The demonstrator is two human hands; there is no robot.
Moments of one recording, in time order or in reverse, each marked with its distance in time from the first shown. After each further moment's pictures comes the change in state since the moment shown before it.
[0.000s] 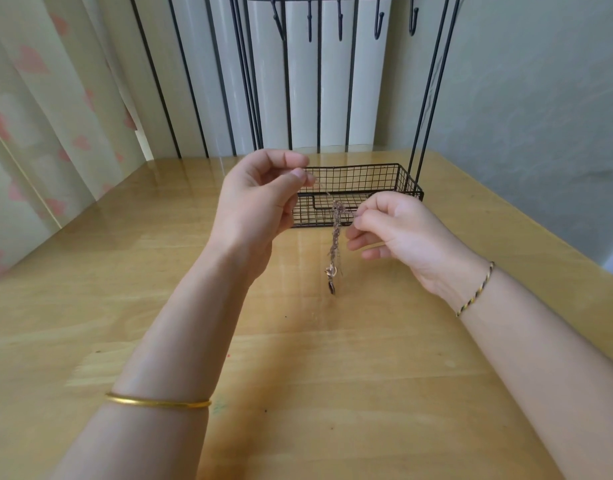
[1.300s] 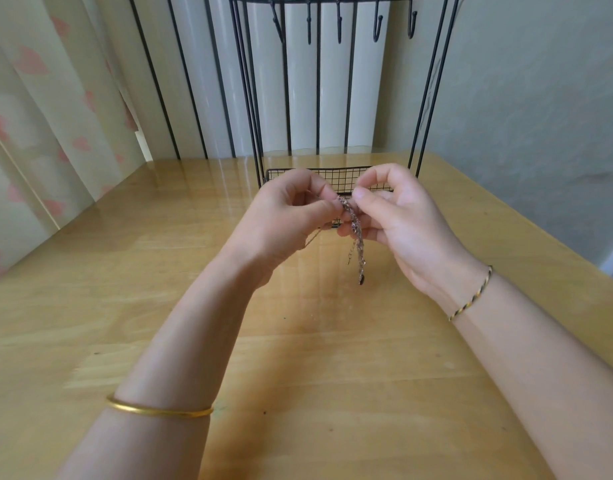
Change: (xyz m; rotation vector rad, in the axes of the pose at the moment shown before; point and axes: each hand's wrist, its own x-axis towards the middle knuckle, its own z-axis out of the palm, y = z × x) left_hand -0.006 -0.002 0.009 0.307 -0.246 -0.009; right_hand -0.004 -0.010 0.007 0.219 0.047 -0.159
